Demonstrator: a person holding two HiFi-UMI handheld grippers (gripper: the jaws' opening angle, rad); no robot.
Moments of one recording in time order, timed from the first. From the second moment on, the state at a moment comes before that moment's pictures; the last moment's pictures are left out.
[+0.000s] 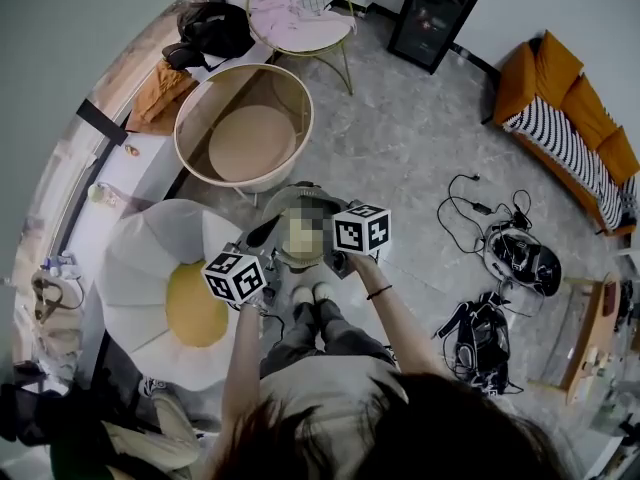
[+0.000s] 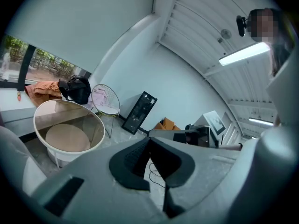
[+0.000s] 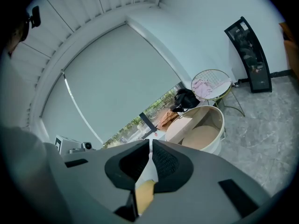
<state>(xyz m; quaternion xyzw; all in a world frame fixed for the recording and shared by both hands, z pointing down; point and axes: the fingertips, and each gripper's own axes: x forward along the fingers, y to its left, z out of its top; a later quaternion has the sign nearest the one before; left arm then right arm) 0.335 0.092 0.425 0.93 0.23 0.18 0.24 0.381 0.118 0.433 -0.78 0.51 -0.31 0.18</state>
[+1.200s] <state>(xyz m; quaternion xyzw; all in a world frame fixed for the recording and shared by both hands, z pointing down) 0.319 0.095 0.390 0.94 0.25 0.14 0.20 0.357 0.119 0.379 -0.78 0.57 -0.21 0.15</state>
